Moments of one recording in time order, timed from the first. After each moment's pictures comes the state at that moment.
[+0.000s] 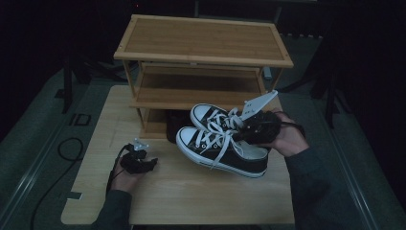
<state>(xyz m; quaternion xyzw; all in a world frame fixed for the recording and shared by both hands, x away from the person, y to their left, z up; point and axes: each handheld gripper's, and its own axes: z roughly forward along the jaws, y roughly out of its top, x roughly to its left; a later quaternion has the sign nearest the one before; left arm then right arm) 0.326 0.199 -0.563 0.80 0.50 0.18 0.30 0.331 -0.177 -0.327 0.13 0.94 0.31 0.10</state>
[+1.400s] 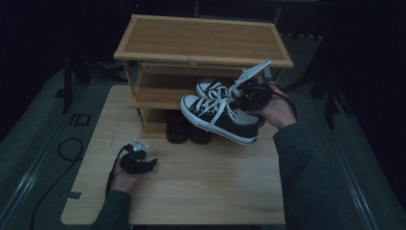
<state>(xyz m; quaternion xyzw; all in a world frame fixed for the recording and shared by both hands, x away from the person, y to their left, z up) 0.324 0.201 -0.563 0.79 0.50 0.18 0.31 0.414 -0.168 -0.317 0.21 0.91 0.32 0.14</state>
